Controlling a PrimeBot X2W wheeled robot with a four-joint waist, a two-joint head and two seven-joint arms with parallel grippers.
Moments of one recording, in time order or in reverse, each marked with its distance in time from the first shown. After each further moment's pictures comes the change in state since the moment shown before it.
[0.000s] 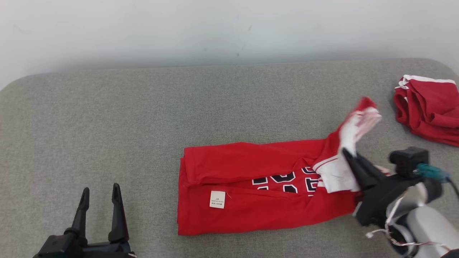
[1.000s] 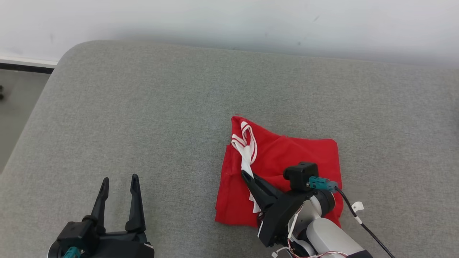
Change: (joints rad) left arm -0.063 0.000 -0.083 0.051 -0.045 0.016 0.000; right arm -0.076 0.390 0.159 0.154 -0.054 0.000 0.001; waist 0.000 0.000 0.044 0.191
